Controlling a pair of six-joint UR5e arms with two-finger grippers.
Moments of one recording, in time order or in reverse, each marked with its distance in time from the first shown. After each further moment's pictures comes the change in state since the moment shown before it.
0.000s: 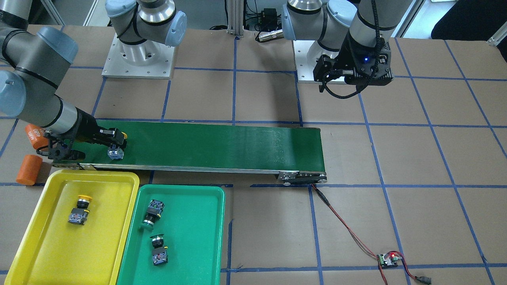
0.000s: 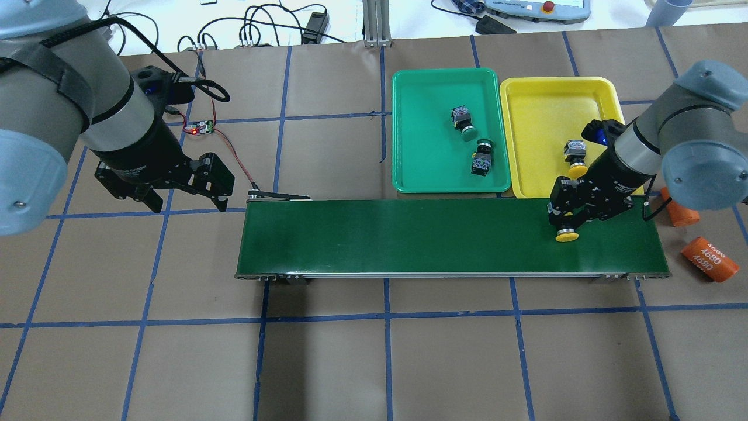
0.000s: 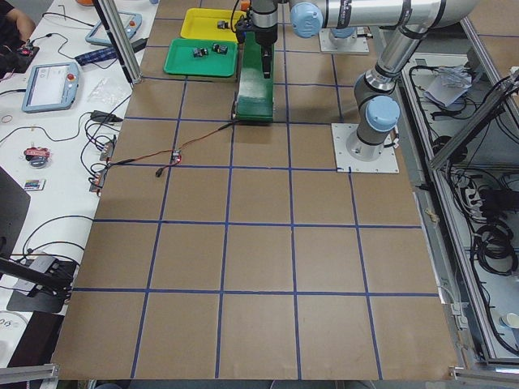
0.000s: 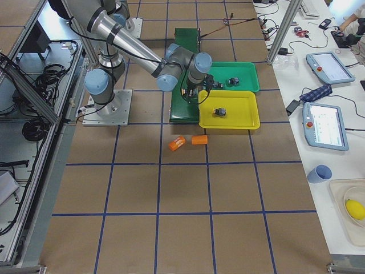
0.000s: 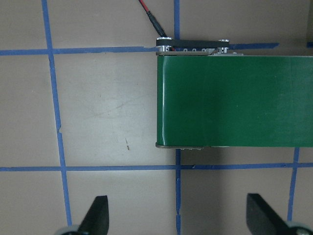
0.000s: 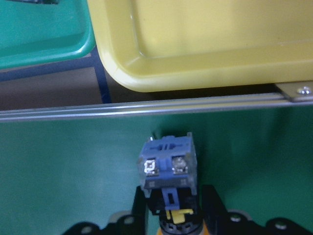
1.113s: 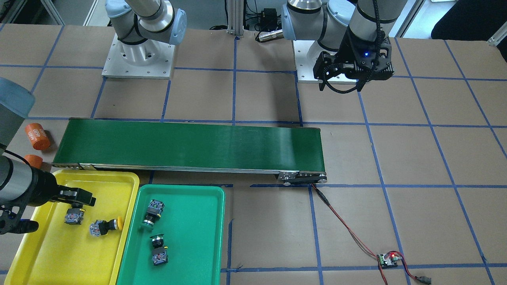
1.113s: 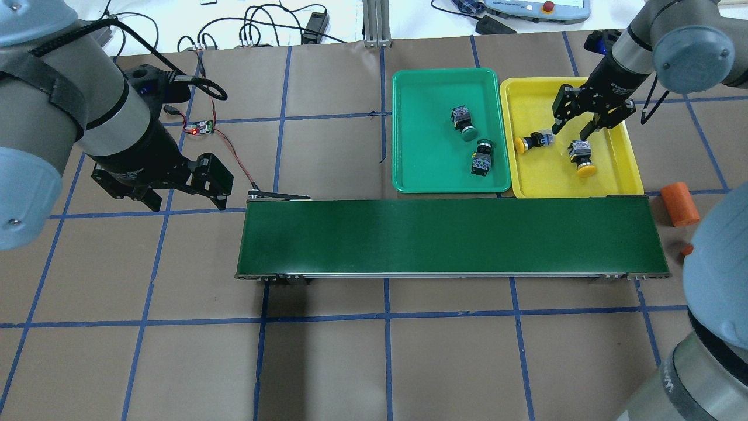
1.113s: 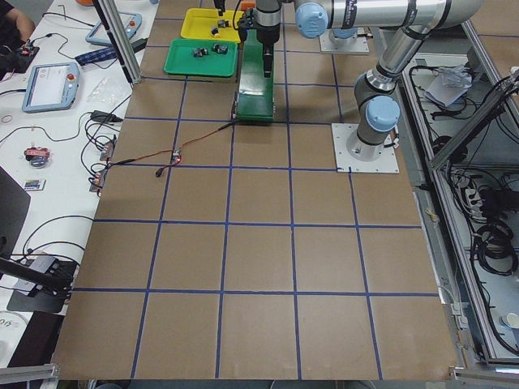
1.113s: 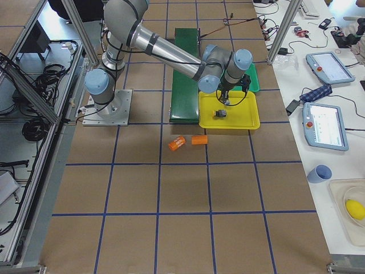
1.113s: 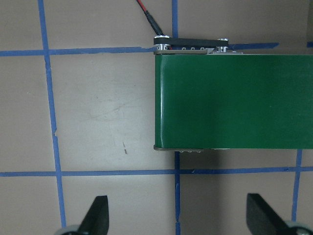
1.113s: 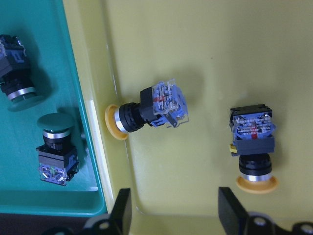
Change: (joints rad) left arm 0.000 0.024 -0.011 0.025 -0.004 0.001; right arm 0.054 0.317 -0.504 0.077 -0.024 0.070
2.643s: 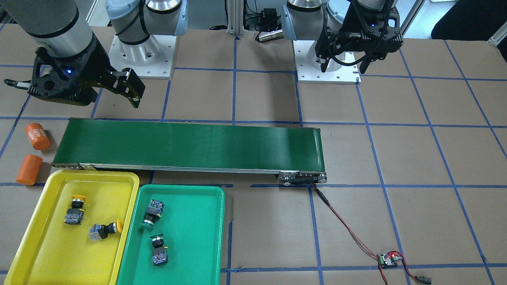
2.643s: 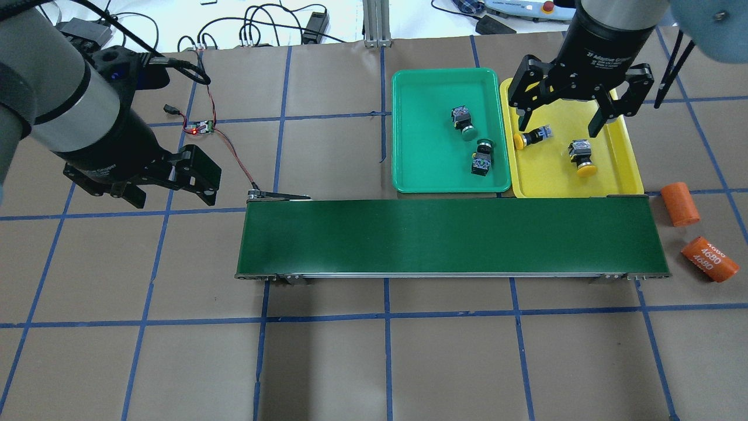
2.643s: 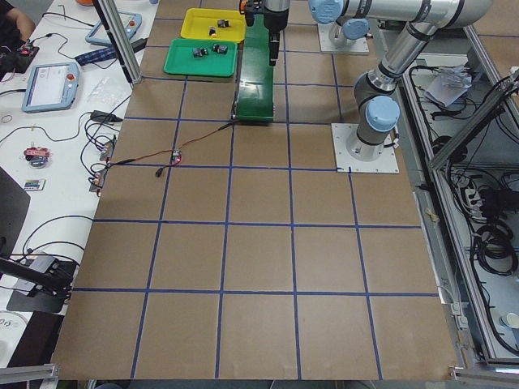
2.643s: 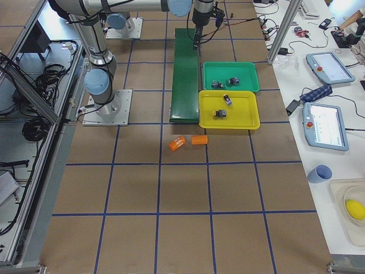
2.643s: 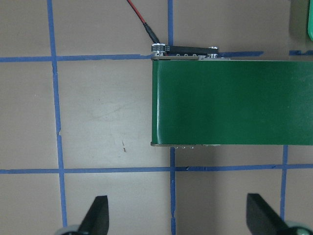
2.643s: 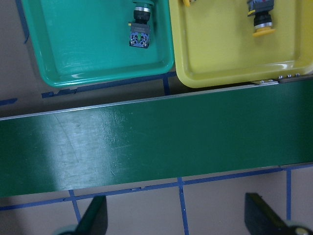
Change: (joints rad) left arm 0.003 0.061 0.063 -0.090 -0.026 -0.001; right arm 0.275 -0.408 -0.013 0.361 -0.175 0.296
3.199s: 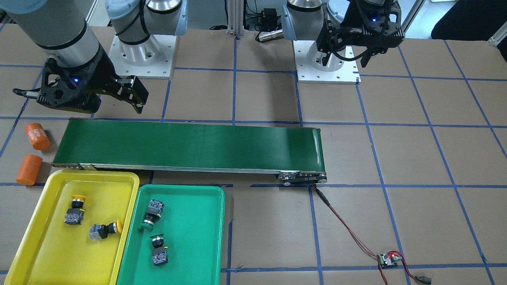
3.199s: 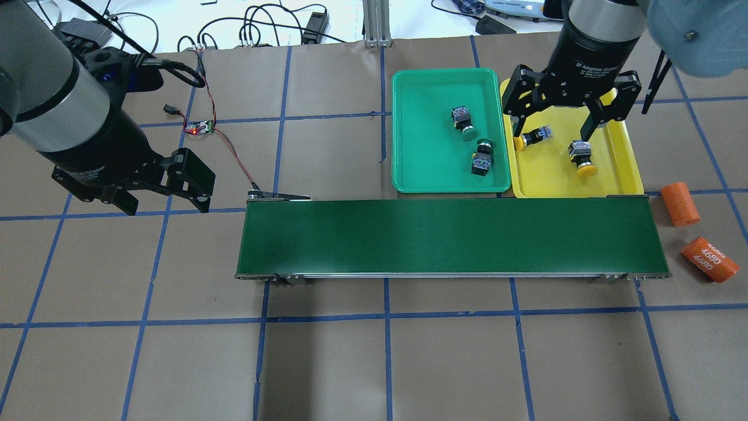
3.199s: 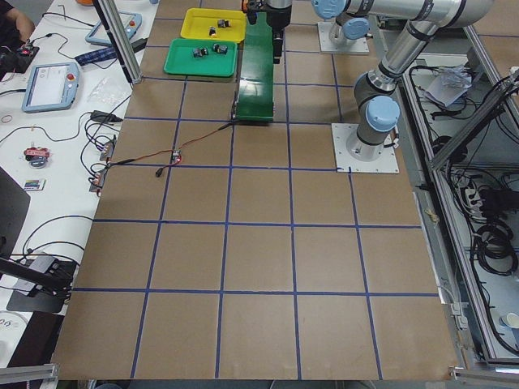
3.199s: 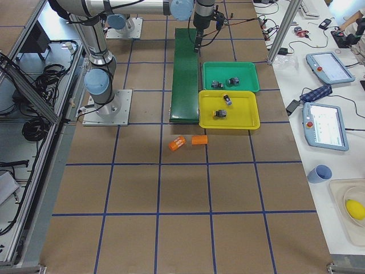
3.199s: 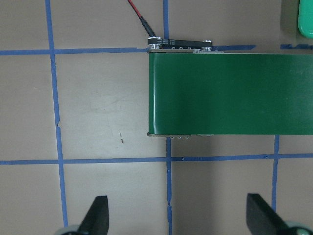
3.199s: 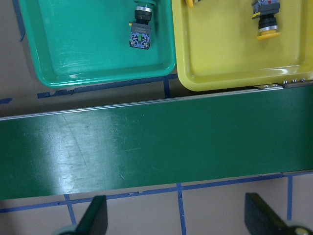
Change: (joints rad) left arm 0.002 0.006 0.013 -0.056 0.017 0.002; right arm 0.006 0.002 0.031 -0.030 -0.003 -0.010
